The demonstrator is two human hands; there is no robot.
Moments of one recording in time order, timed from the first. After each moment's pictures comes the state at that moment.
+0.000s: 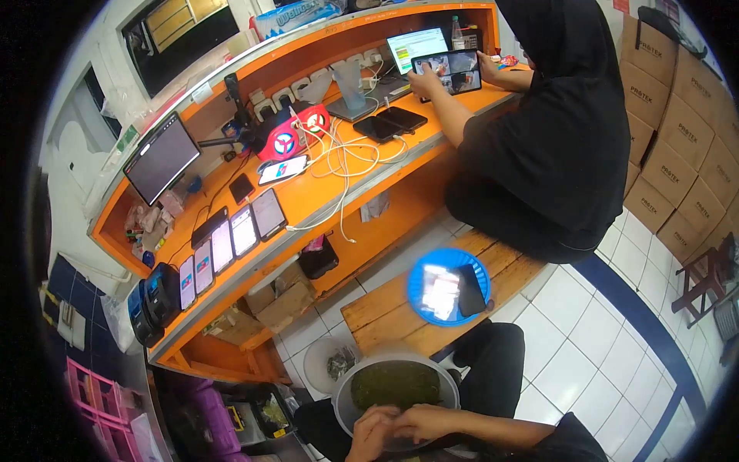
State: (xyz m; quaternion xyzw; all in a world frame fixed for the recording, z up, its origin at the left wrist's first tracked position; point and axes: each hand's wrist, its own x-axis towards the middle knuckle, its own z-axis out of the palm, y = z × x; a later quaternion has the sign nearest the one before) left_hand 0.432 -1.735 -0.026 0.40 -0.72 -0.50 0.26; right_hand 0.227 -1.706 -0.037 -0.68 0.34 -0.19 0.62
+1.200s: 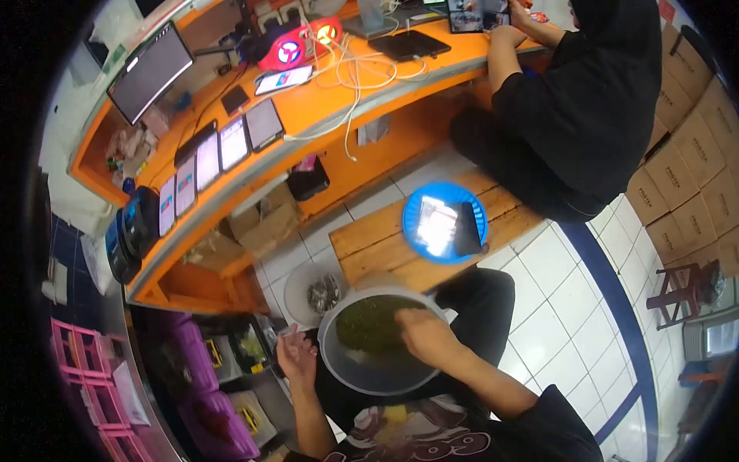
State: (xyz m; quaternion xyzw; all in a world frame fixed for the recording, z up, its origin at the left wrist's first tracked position) left_hand 0.542 -1.795 -0.093 0.41 -0.19 -0.69 0.56; right_hand 0.215 -1.725 -0.001 -0.68 0.64 -0.27 0.24
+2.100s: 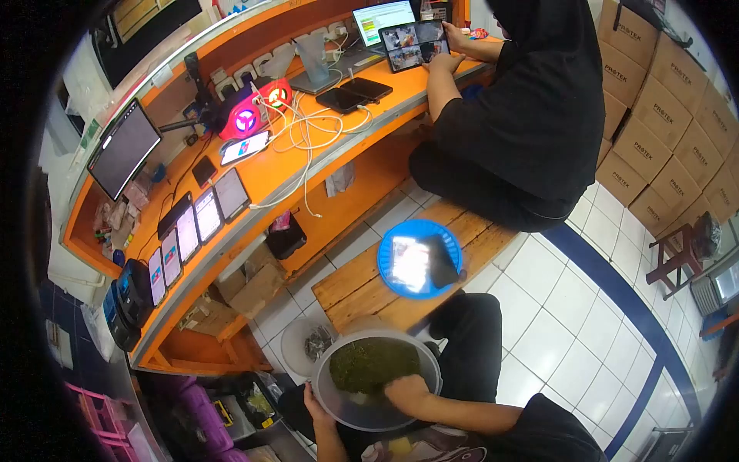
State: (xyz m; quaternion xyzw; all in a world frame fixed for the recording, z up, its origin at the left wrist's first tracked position) left_hand 0.545 -1.797 -0.200 0.41 -0.10 -0.79 0.45; right_hand 0.269 -1.702 -0.062 -0.72 0.63 0.09 0.28
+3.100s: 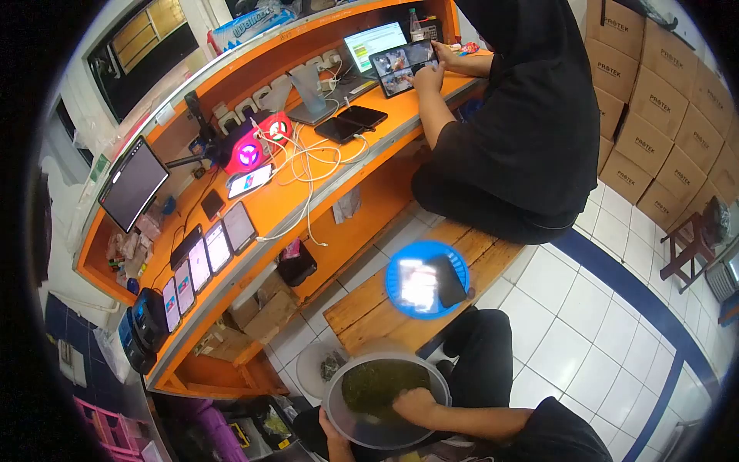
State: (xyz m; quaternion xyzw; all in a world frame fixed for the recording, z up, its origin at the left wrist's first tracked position) left_hand 0.534 -1.798 -0.193 0.43 -0.10 -0.78 0.45; right_hand 0.259 -1.706 -0.084 -0.75 0.63 -0.03 0.20
